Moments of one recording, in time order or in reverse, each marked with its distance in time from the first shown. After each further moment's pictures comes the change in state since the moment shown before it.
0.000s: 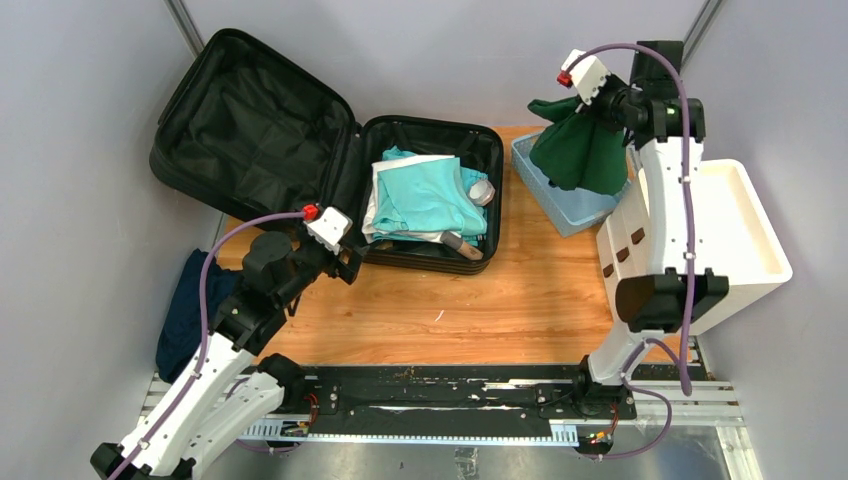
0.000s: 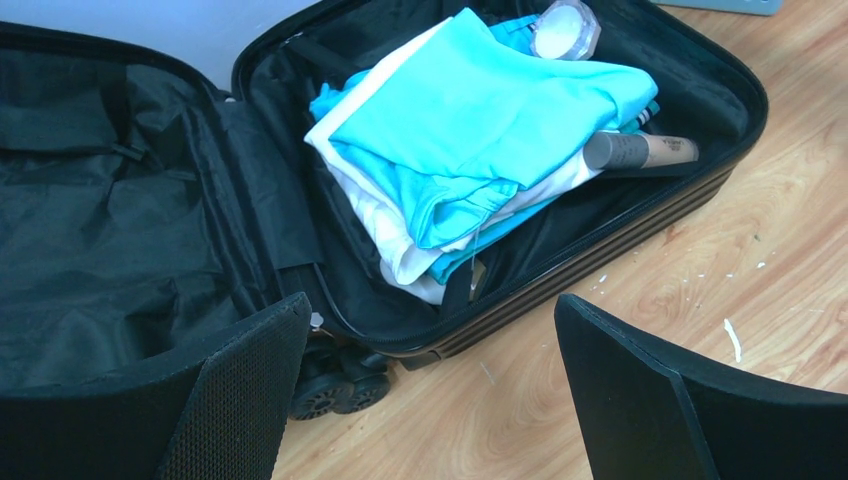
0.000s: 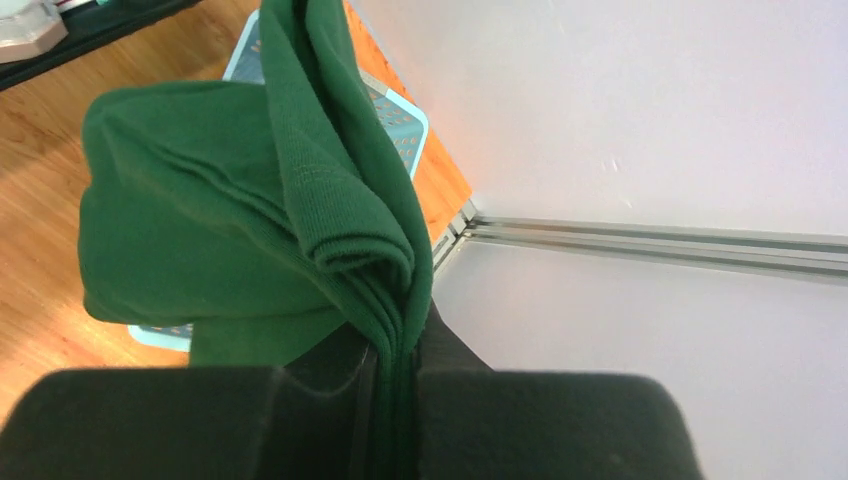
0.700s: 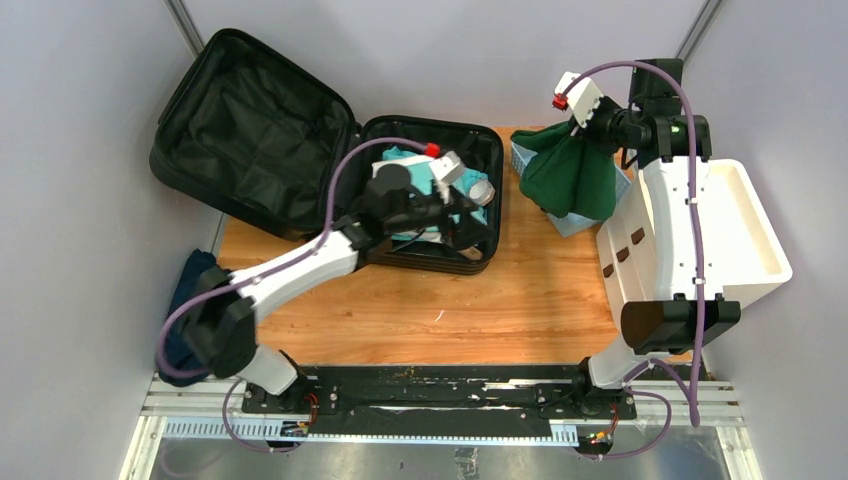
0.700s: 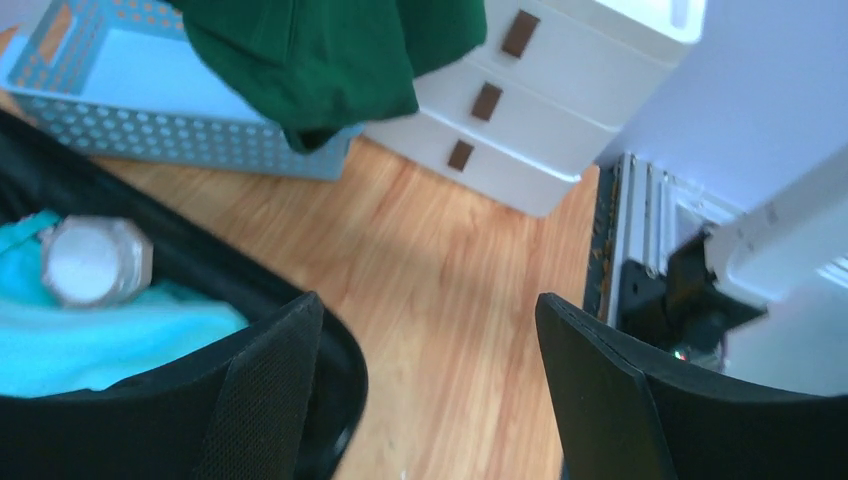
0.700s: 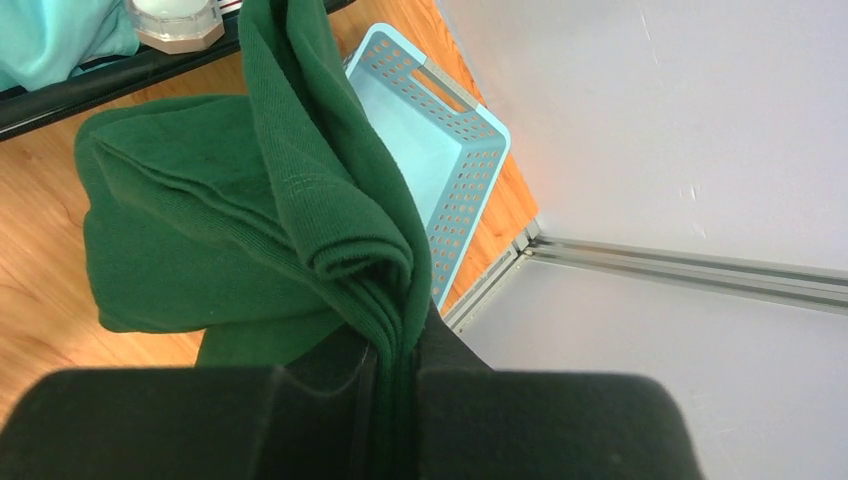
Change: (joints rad) left arm -0.254 0.764 0.365 0.462 0.478 -0.461; right arm 0.029 -0.174 -0.161 -0.081 -0.101 -0.011
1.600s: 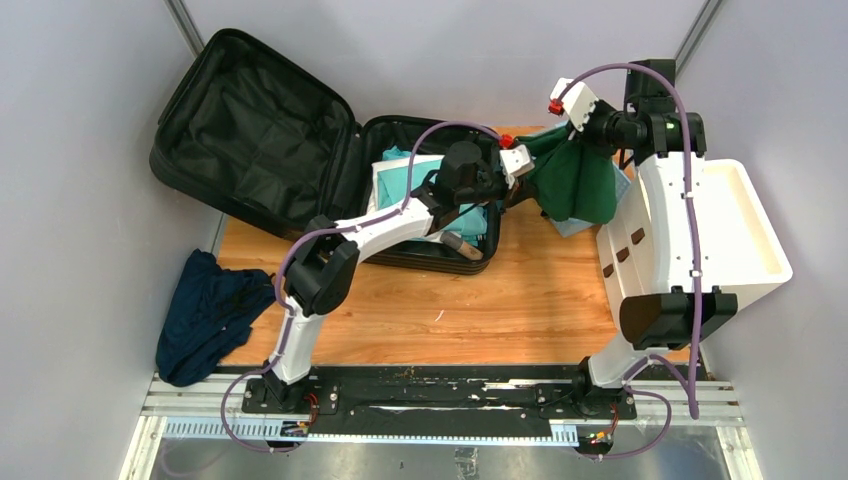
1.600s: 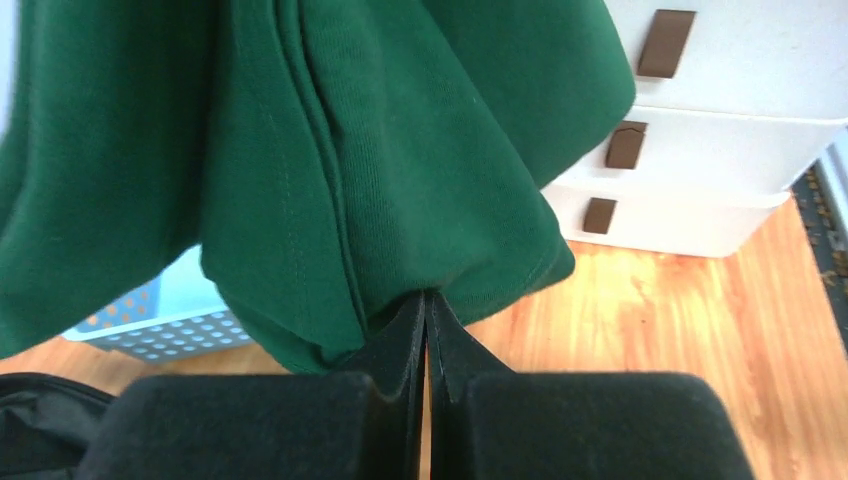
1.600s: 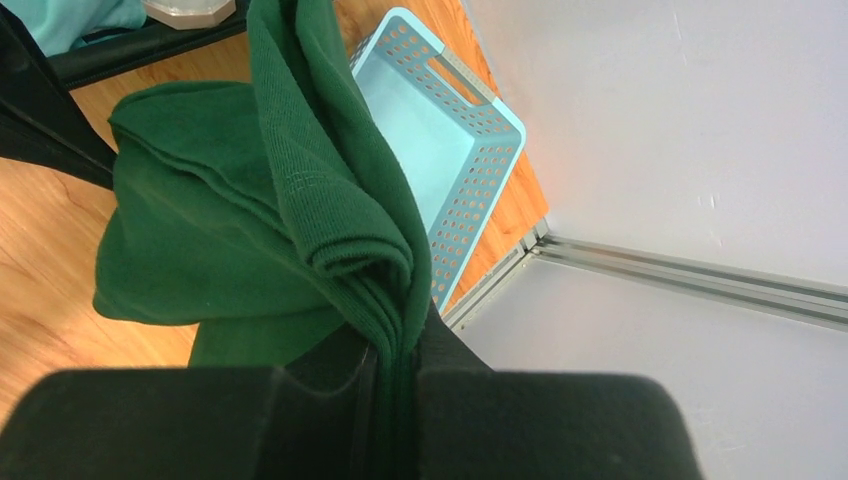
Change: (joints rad) left arm -0.060 0.706 0.626 0.118 0.040 0.314; right arm 0.001 0.019 0.000 -0.029 -0.005 -0.043
